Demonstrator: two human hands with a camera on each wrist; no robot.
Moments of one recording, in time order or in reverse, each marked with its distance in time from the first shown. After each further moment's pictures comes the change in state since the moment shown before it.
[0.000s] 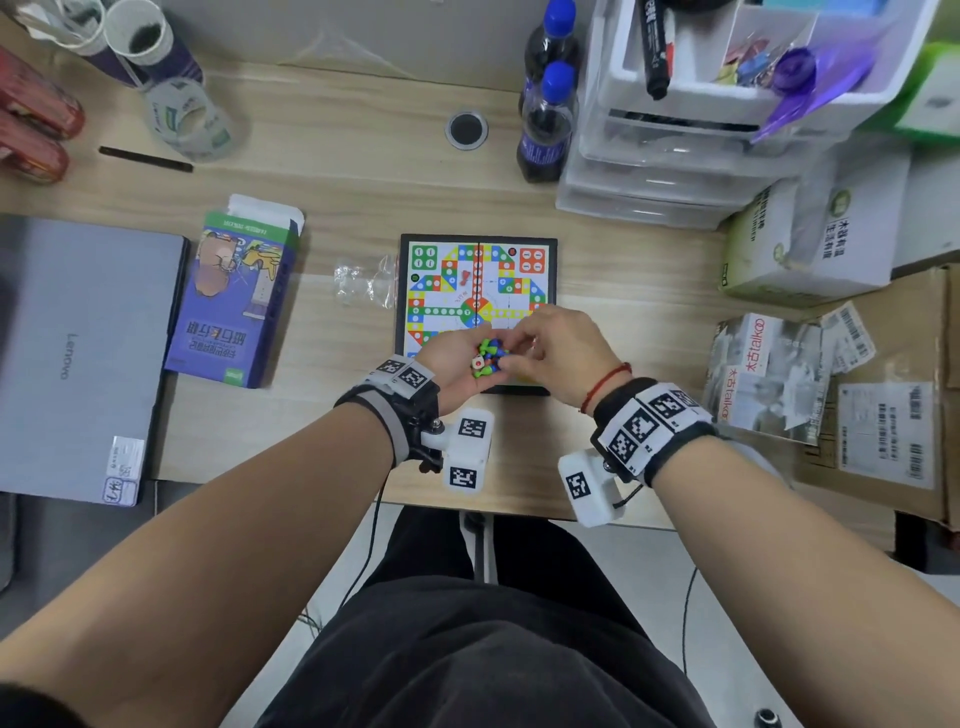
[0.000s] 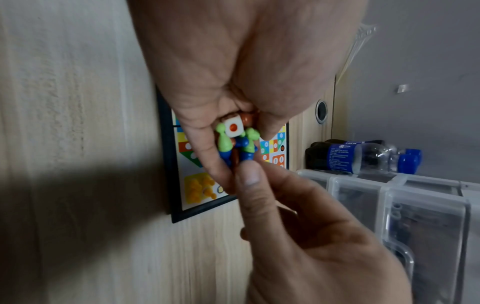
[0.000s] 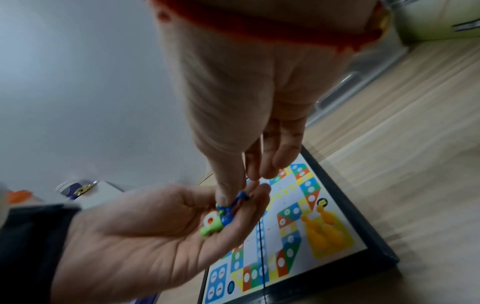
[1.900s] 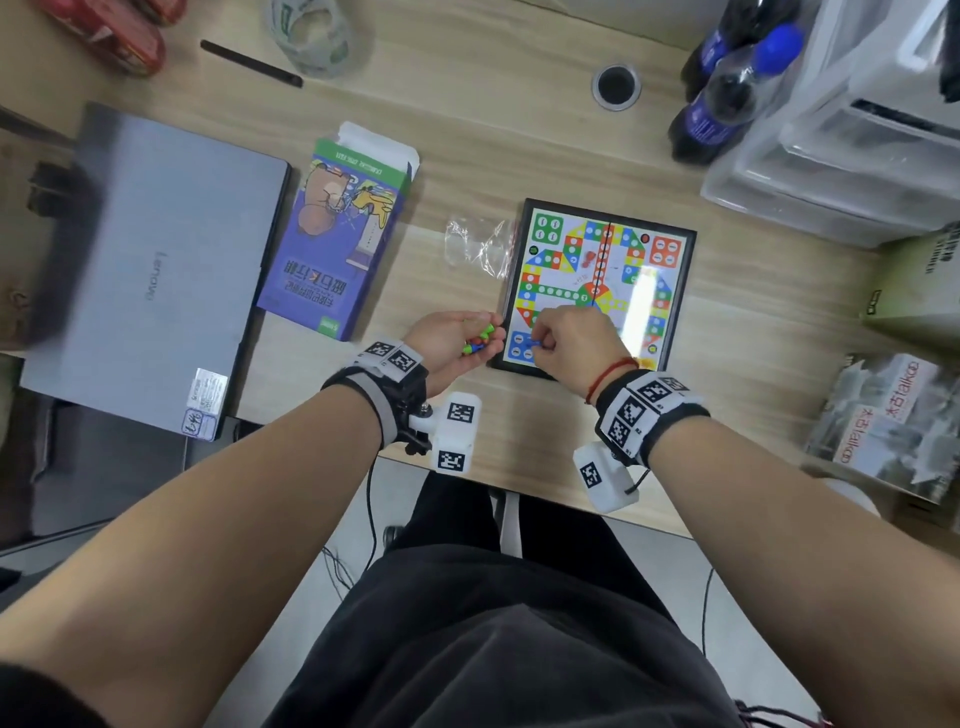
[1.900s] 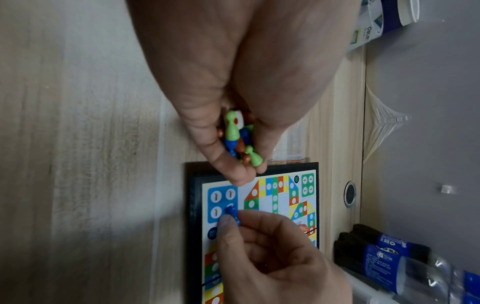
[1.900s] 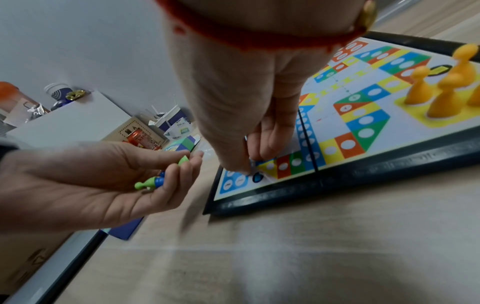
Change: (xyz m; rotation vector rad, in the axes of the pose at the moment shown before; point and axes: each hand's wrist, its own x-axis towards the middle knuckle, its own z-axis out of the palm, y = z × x) left_hand -0.007 0.029 -0.135 -0.046 0.107 0.109; right_hand 0.063 -0.061 0.088 -0.198 -0.217 0.036
